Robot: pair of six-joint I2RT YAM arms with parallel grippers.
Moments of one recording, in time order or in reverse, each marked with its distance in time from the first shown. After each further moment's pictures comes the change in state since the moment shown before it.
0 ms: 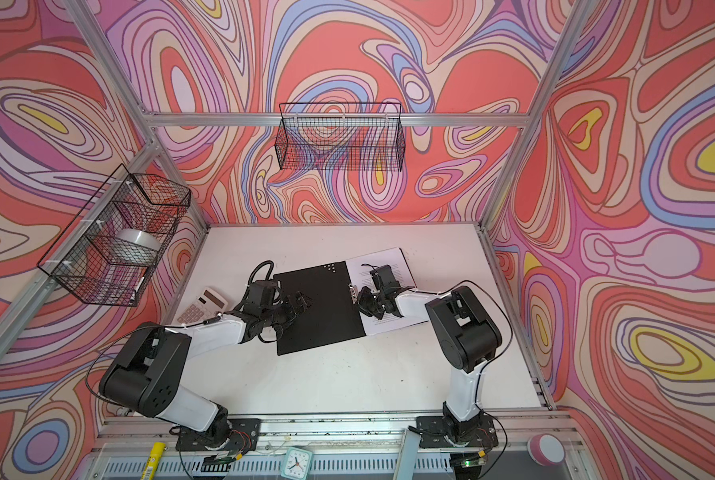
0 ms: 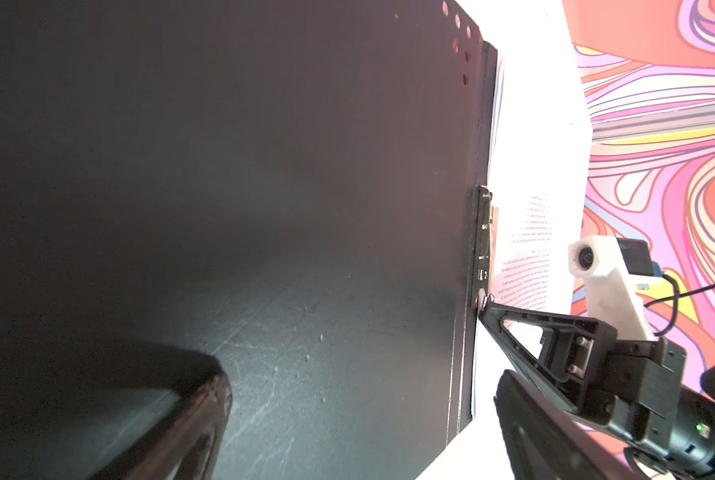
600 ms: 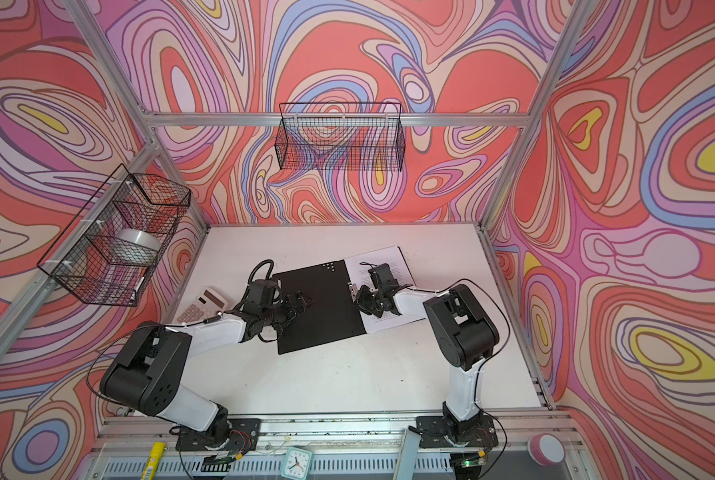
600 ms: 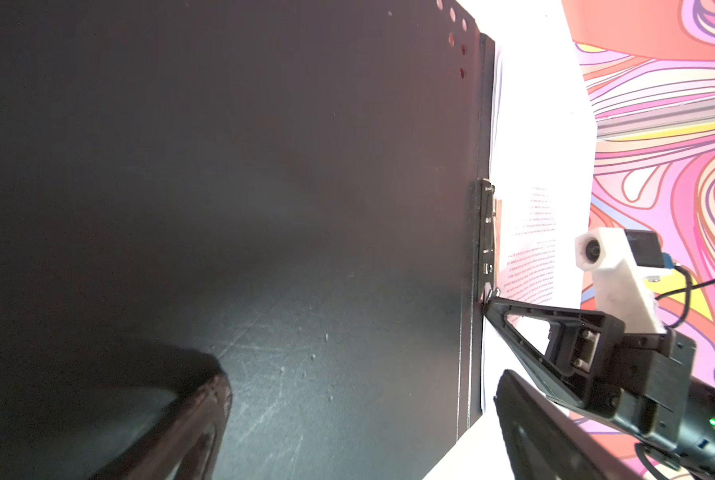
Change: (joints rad) left arm 0.004 0.003 0.003 0.000 -0.011 0.027; right arm 0.006 0.006 0.053 -0.061 0.021 -0.024
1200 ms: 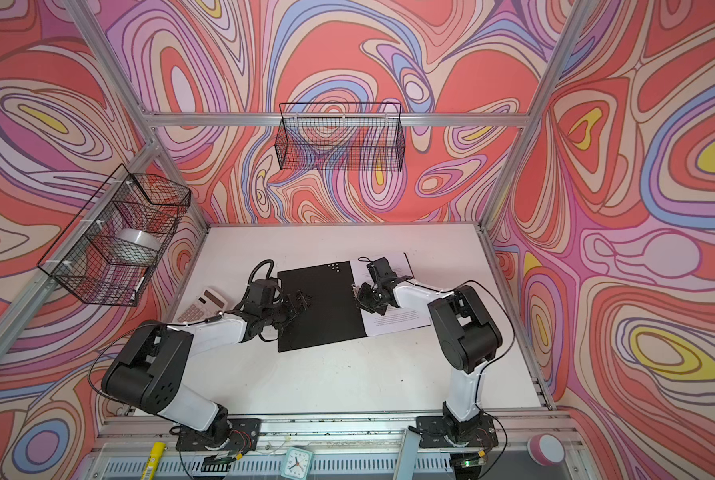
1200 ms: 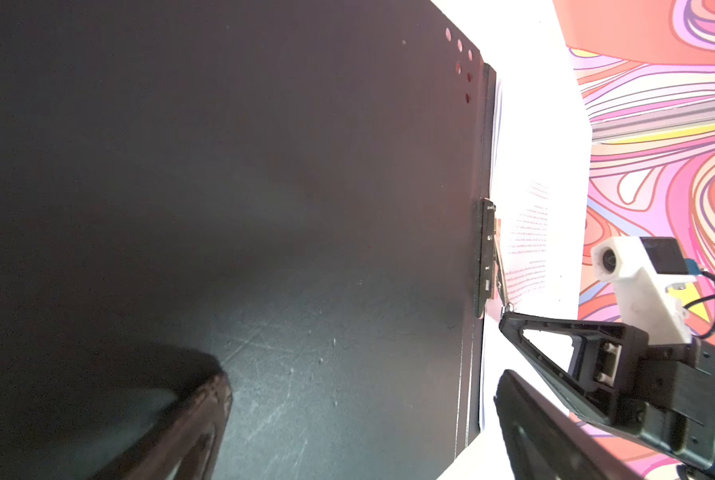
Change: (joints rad) left arm 0.000 0.014 -0.002 0.031 0.000 0.000; right arm 0.000 -0.024 0.083 -0.202 0.058 -0.029
